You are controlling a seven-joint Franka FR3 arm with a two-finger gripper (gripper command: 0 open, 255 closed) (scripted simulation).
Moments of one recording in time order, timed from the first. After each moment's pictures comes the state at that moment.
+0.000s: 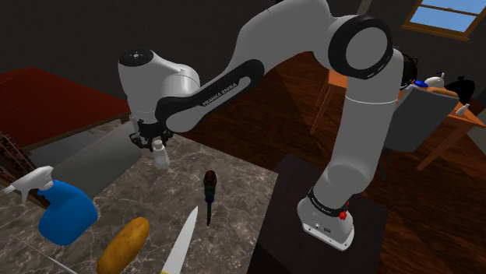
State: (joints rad) arm 0.01 0.30 0.62 -1.93 -0.48 2.23 1.10
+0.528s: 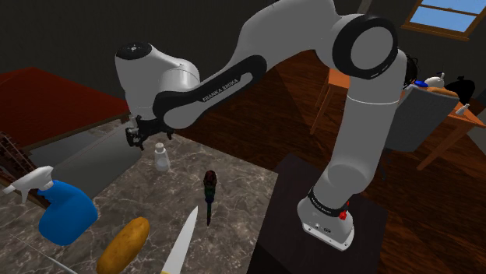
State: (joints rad) arm 0.01 0.28 0.63 -1.91 -0.46 2.20 1.09
